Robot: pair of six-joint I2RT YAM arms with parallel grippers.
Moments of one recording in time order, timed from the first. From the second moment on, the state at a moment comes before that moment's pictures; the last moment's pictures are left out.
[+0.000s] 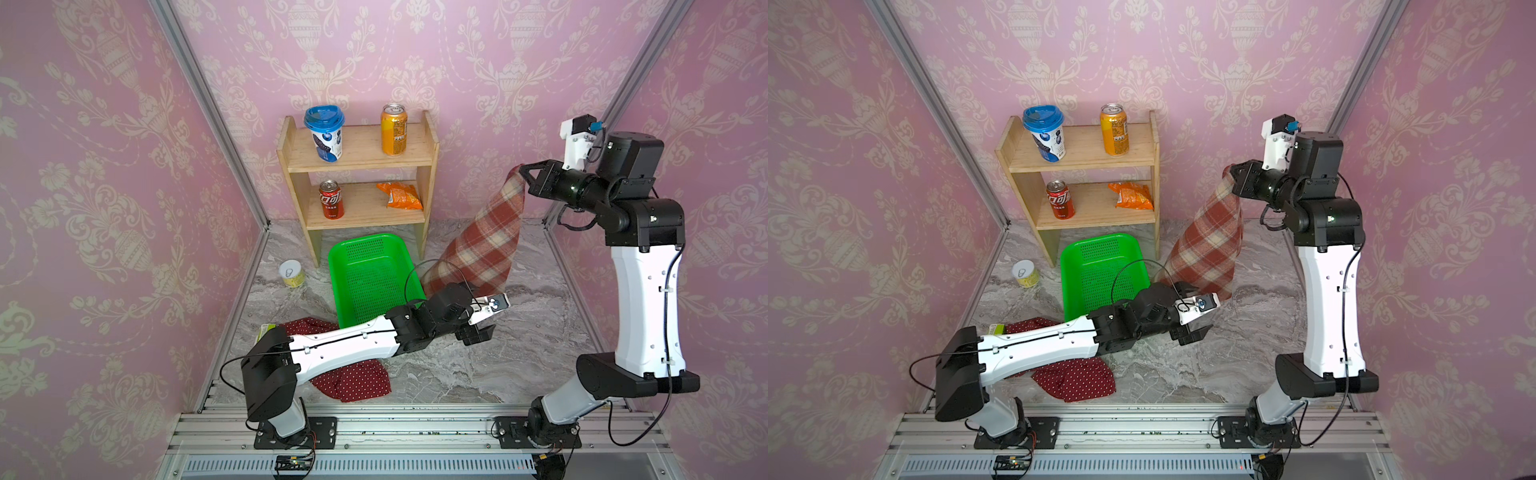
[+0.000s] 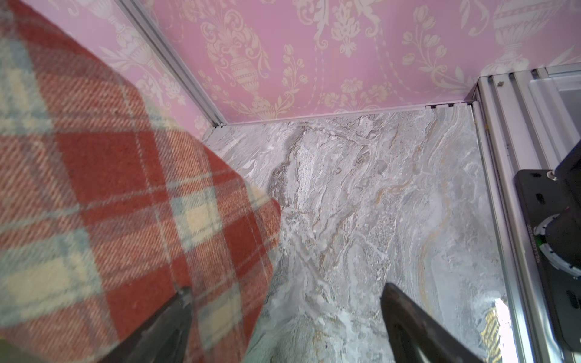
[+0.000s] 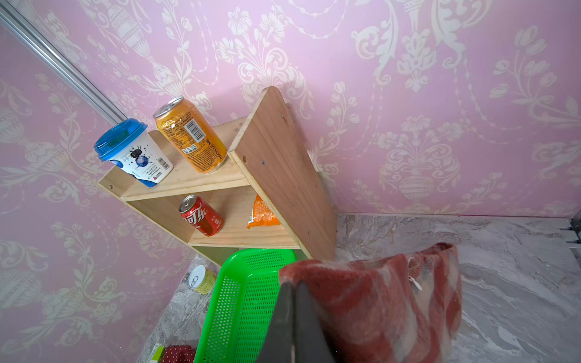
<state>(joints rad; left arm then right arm) -1.16 1.68 1.34 -0.06 -0.12 0.35 0.04 1.60 2.33 -1.01 -0.34 0.32</state>
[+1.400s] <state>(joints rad) -1.23 1.63 1.03 0.27 -0.46 0.41 0.24 1.89 1.95 -0.83 -0.25 0.51</state>
